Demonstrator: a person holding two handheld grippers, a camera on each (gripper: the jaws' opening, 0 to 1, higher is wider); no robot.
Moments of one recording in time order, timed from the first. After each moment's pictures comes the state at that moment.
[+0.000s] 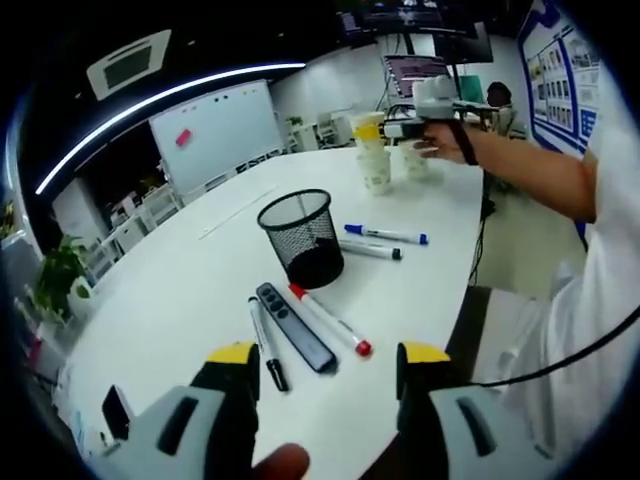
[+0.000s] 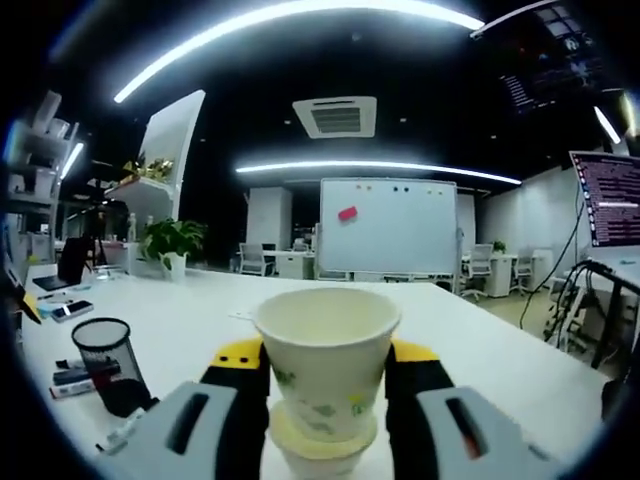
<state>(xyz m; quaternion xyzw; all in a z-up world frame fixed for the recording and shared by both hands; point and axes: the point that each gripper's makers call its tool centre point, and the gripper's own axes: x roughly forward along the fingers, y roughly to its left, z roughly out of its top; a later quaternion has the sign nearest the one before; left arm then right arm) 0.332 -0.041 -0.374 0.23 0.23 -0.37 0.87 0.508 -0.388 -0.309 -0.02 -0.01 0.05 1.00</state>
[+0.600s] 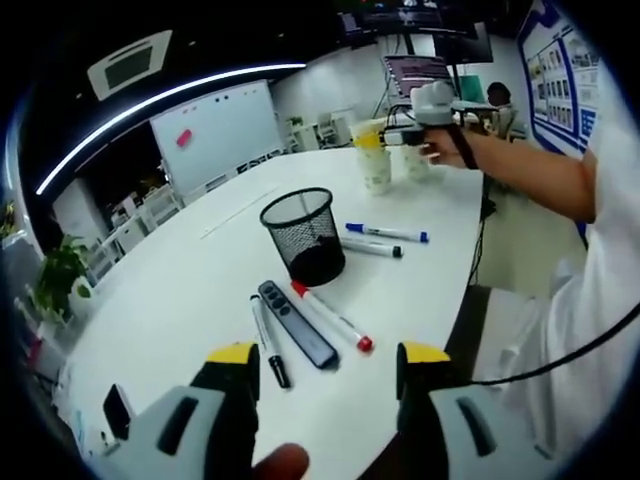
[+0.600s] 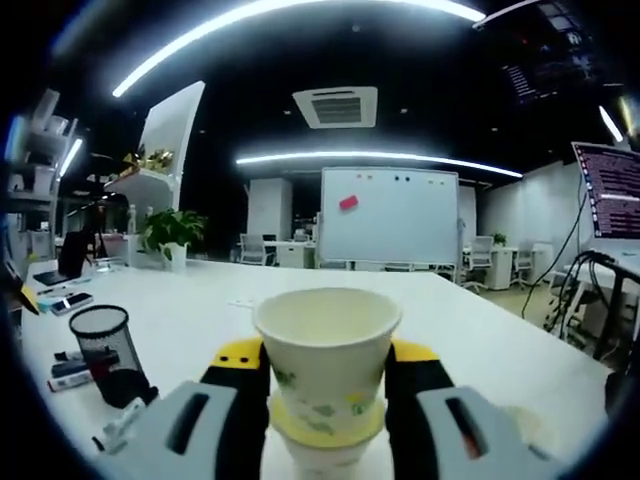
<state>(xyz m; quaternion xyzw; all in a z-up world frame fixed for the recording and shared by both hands) 0.332 -0.036 -0.376 0.23 0.22 -0.37 0.87 0.508 -0.383 -0.324 -0.02 0.01 0.05 1.00</state>
